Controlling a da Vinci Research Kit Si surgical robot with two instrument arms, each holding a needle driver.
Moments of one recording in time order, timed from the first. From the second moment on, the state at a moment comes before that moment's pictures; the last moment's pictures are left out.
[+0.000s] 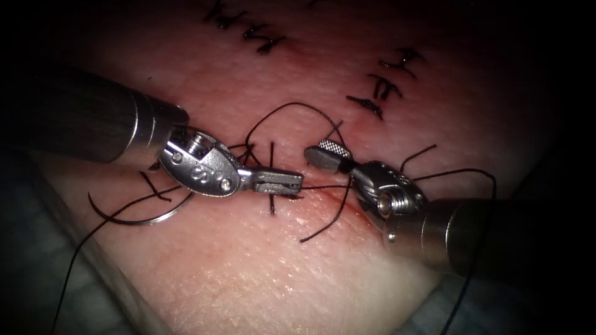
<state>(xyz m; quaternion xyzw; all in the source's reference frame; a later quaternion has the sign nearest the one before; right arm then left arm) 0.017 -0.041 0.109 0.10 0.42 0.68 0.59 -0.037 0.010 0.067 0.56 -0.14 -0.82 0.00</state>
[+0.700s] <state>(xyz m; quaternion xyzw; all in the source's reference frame) 0.017 -0.044 0.104 0.11 0.42 0.68 0.60 -0.036 0.010 0.066 0.56 -0.14 -0.82 0.02</state>
